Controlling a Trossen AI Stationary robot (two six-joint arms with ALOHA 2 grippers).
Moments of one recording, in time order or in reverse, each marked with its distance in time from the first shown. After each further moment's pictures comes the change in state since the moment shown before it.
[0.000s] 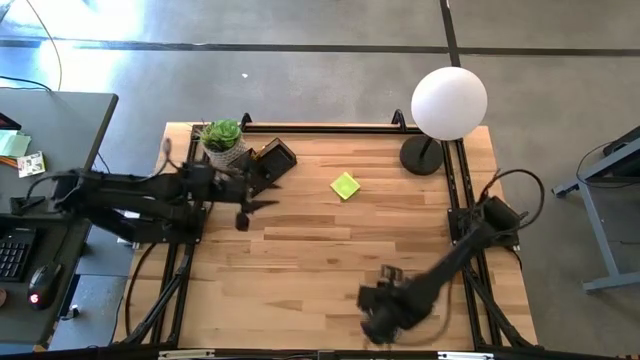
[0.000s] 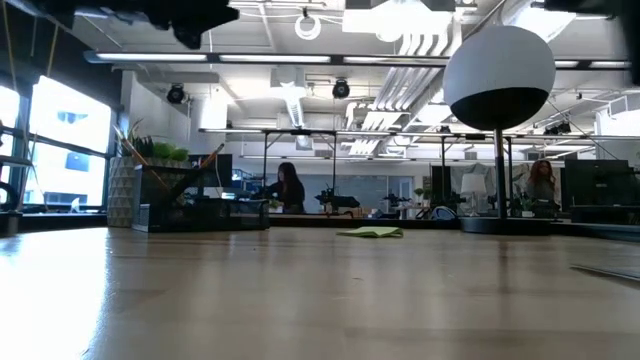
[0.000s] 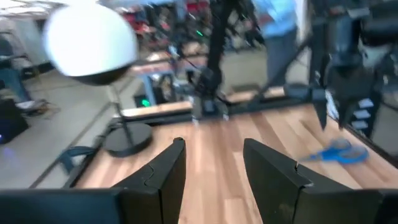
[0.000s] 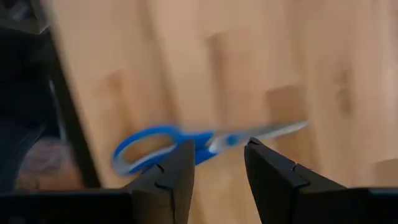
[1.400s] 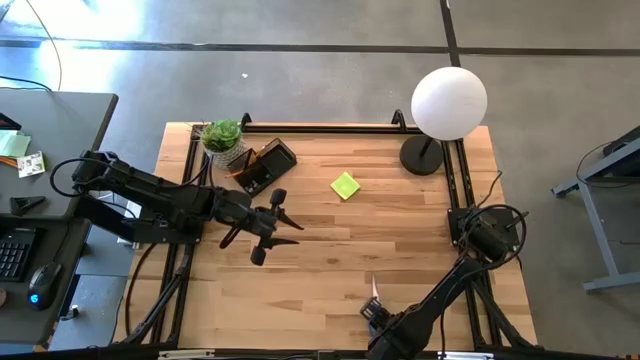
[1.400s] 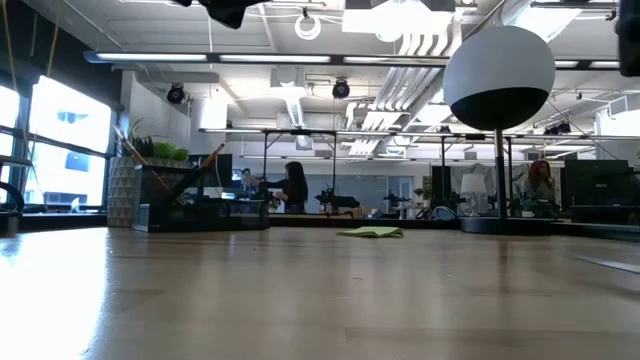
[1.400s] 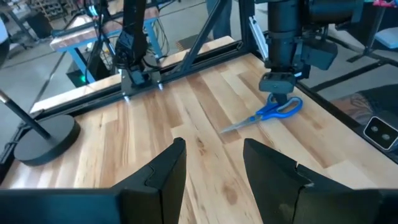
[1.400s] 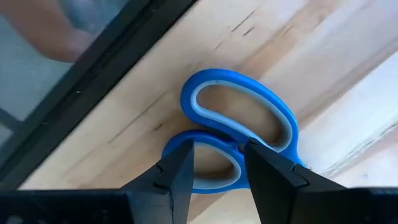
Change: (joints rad) left arm -0.281 0.383 0.249 -0.119 -0.070 0.078; right arm 0.120 0.211 -0.002 0.134 -0.074 -0.904
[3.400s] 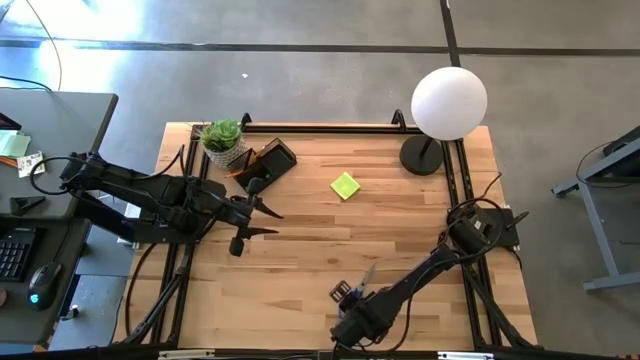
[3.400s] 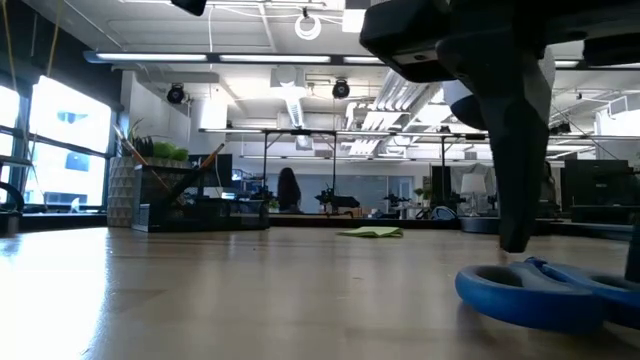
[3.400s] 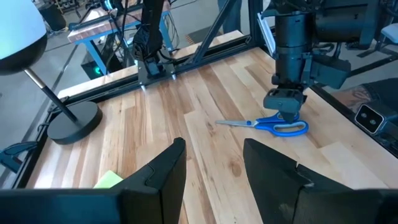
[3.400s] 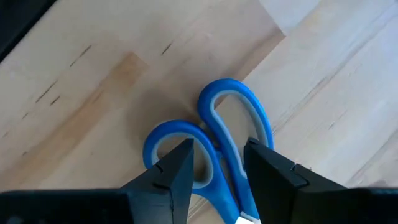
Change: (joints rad) left arm -0.001 -0.239 -0.001 -0.260 -0.049 -0.008; right arm -0.170 0.087 0.163 0.003 0.087 -0.167
